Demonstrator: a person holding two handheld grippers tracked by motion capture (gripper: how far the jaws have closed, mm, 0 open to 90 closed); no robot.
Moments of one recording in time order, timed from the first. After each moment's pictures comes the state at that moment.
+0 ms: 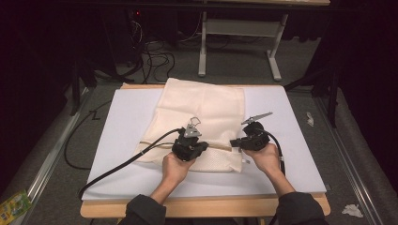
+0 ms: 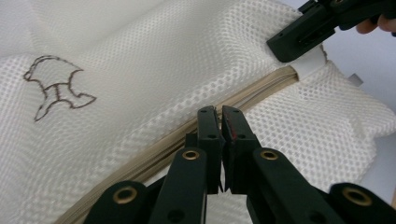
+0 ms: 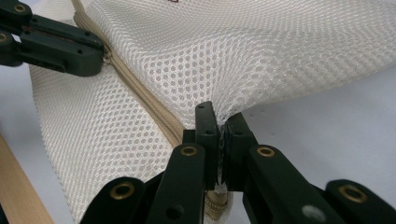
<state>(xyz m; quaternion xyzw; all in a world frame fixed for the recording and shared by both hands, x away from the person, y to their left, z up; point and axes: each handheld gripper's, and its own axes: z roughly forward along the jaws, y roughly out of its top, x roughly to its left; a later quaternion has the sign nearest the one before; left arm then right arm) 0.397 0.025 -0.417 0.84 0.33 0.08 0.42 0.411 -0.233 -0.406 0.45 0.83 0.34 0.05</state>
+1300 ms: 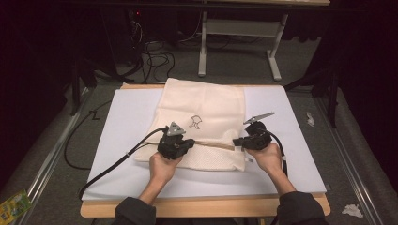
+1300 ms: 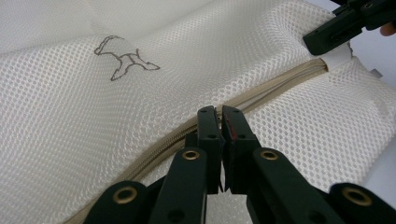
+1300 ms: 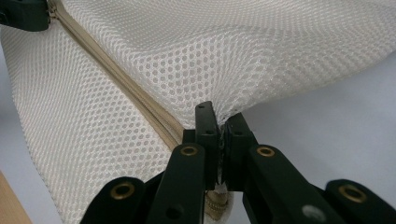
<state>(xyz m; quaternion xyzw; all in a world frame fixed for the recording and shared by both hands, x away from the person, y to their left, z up) 0.399 0.063 -0.413 0.82 0.35 0.10 0.43 0.413 -0.241 -0.408 0.45 0.82 0.33 0.06</state>
